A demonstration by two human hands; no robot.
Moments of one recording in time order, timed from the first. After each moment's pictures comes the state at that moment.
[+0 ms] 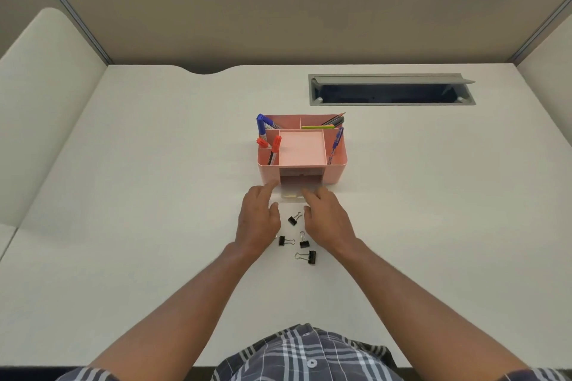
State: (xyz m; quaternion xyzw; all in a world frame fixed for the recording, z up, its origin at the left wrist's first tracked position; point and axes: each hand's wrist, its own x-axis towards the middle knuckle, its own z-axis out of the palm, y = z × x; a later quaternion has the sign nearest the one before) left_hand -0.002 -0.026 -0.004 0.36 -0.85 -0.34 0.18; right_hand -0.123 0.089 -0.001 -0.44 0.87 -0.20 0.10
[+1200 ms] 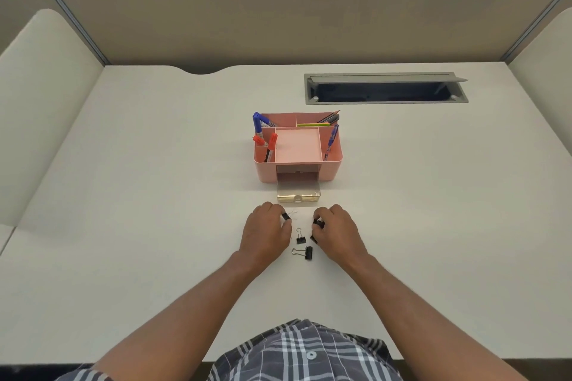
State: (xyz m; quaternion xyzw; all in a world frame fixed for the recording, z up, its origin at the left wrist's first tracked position) left_hand 0.005 0.003 -0.007 0.33 -0.91 -0.24 0.08; right_hand -0.119 0.132 -0.012 -0.37 0.89 -0.22 0.17
